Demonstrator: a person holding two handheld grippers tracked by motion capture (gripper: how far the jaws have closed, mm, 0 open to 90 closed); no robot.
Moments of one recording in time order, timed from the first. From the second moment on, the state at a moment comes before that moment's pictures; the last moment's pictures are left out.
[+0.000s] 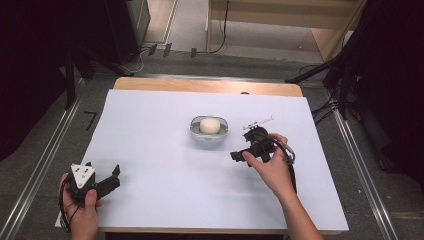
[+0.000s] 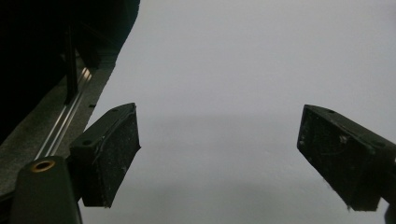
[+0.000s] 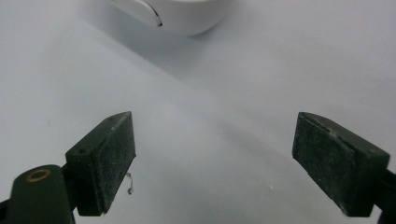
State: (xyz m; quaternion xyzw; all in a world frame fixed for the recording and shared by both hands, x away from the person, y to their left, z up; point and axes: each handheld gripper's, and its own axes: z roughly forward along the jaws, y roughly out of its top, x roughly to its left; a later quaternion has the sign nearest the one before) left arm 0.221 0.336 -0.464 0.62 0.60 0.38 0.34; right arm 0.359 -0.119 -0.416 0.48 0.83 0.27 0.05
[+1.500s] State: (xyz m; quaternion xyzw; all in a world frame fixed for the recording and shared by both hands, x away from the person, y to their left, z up) left arm 0.220 0.338 -0.464 0.62 0.60 0.38 0.34; right arm 0.295 -0.228 -0.463 0.54 0.77 0.34 0.08
